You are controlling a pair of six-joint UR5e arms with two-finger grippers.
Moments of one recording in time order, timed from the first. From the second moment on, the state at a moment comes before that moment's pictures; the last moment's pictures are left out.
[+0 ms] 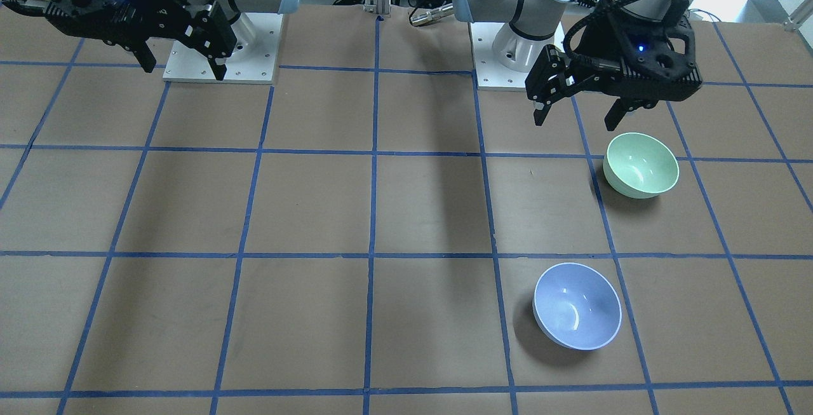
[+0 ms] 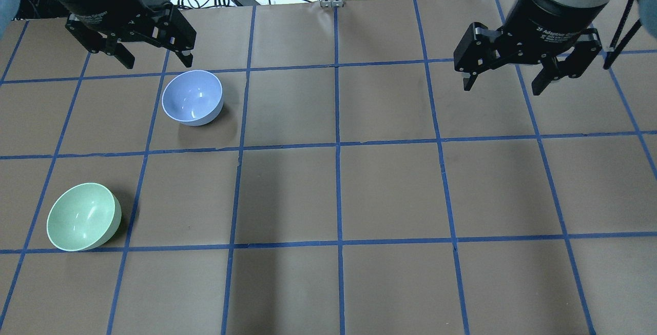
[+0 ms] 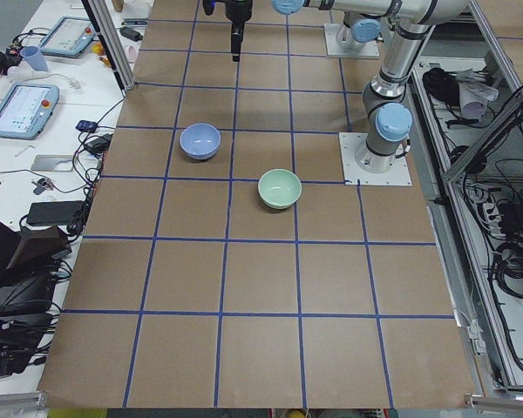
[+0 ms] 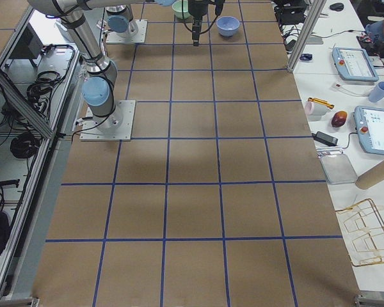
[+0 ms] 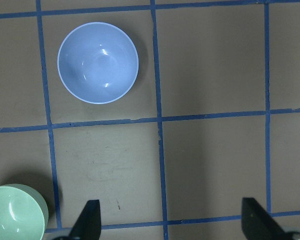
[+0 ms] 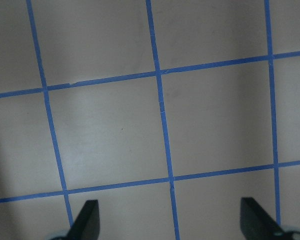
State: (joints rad) left arm -1.54 -1.59 -1.46 -1.60 1.54 0.08; right arm 1.58 -1.67 1.55 -1.46 -1.56 0.13
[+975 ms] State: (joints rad) left arm -1.53 -1.60 -1.46 -1.60 1.55 0.08; right arm 1.58 -1.67 1.55 -1.46 -1.56 0.13
